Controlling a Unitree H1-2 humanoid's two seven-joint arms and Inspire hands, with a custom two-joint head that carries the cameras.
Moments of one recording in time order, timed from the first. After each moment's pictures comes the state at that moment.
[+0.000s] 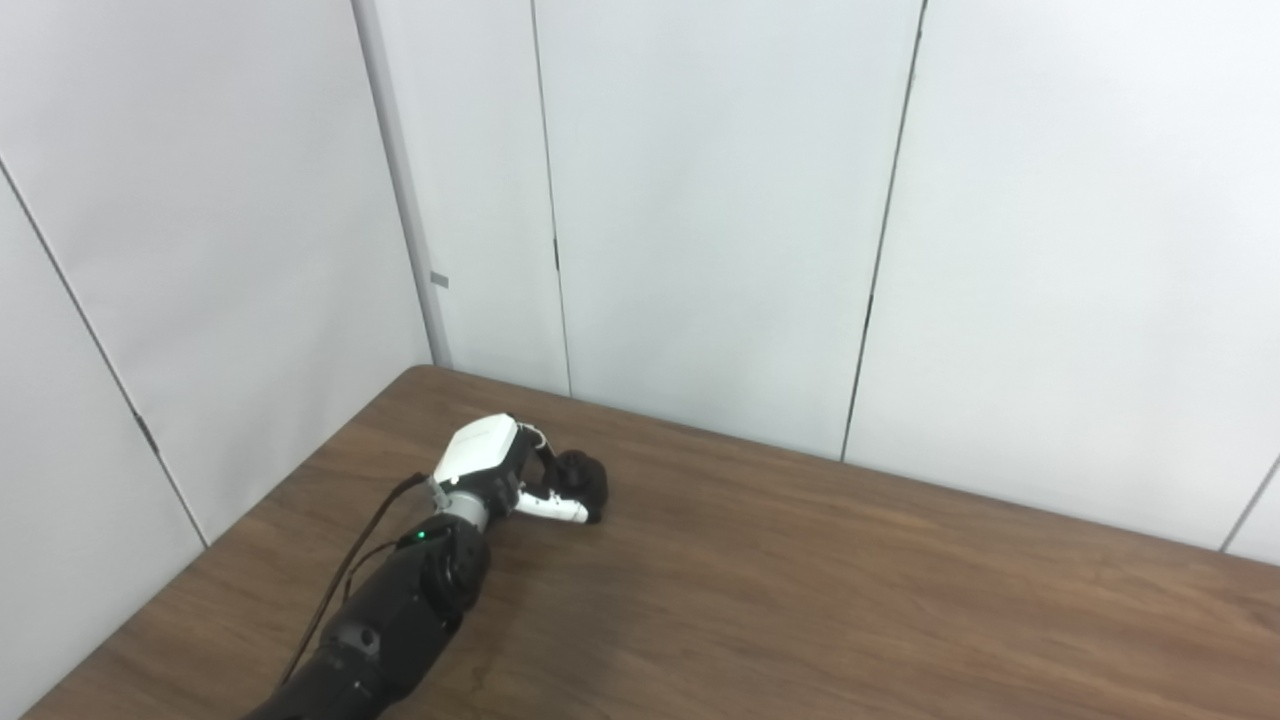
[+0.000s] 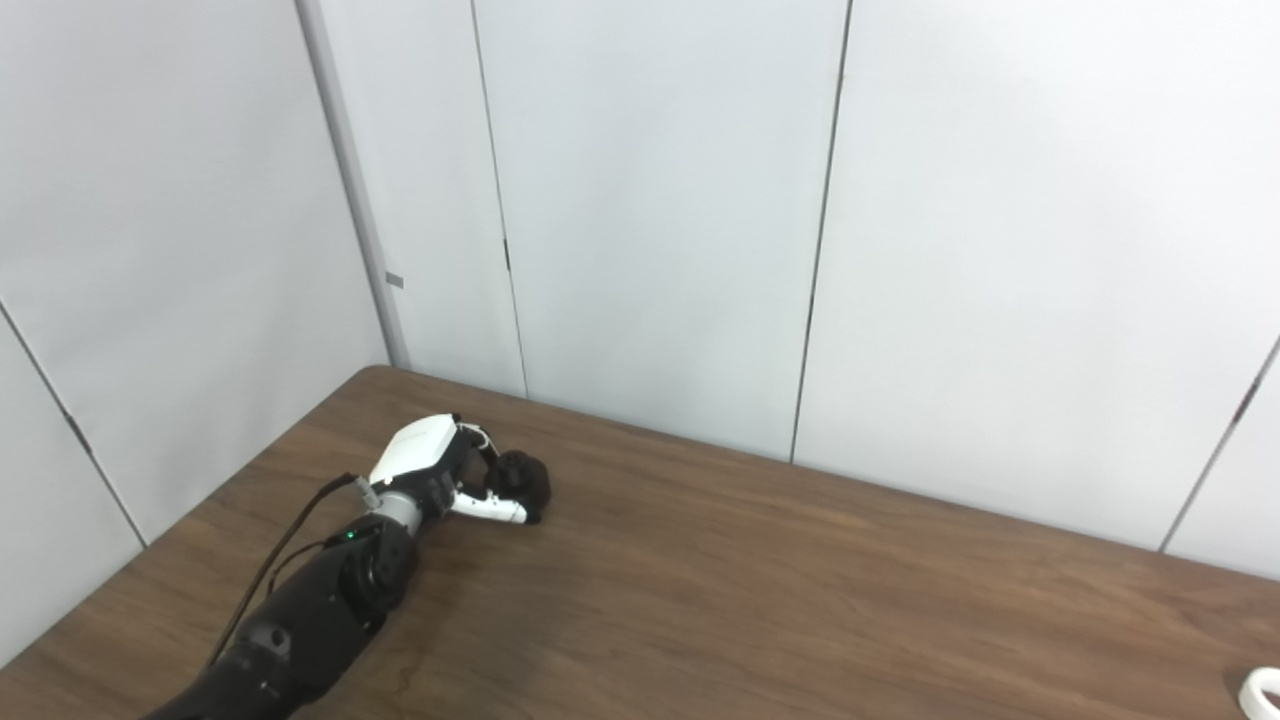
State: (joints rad) left arm -0.47 0.54 -0.17 0.54 0.55 0.18 0.12; right arm 0.24 -0.36 -0.11 -0.20 -0.19 -0.13 0.12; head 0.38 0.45
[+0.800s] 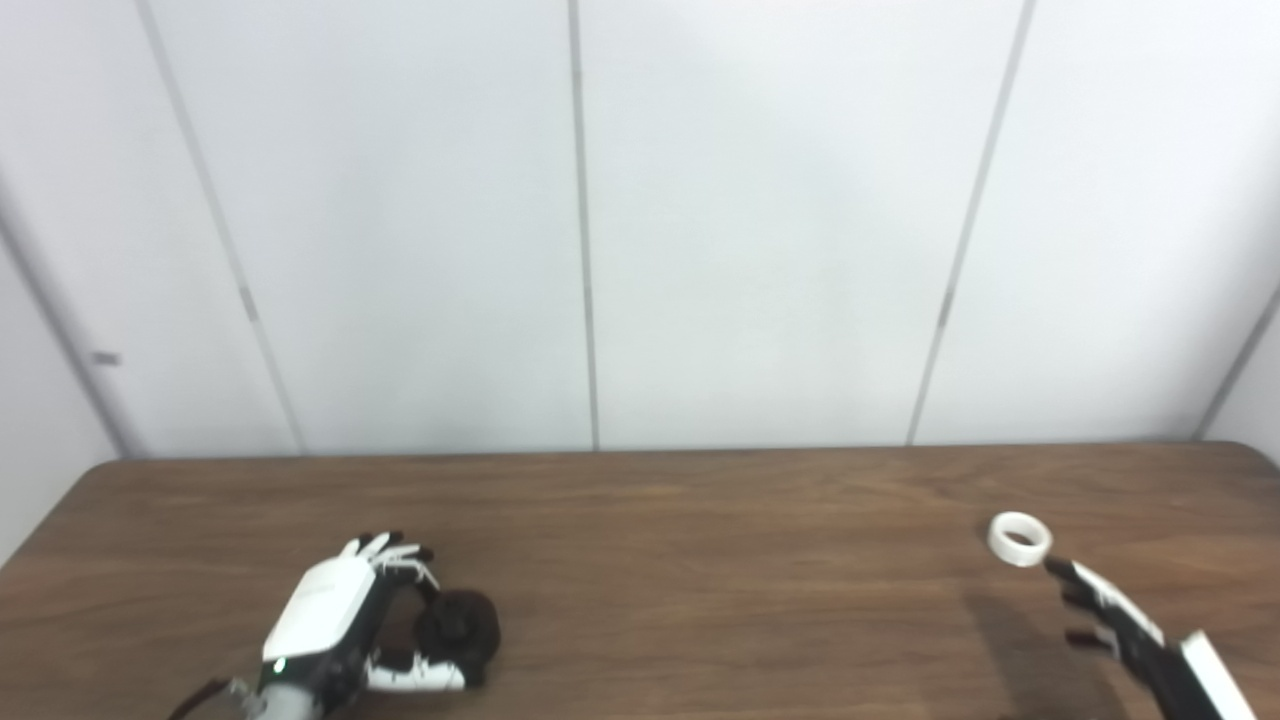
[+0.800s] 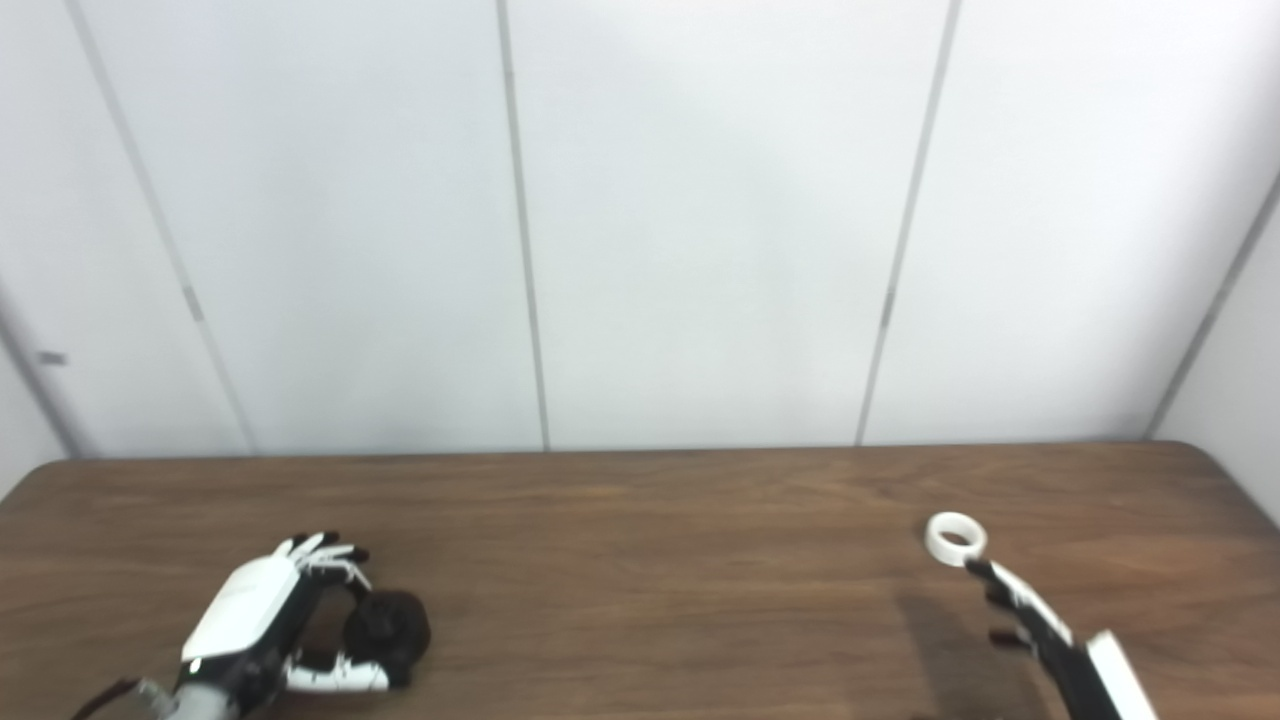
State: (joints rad) left arm -0.24 0.48 -0.32 0.16 0.64 0.00 0.11; right arm 0.08 -0.34 -0.19 -0.31 -0.32 0.07 0.04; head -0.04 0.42
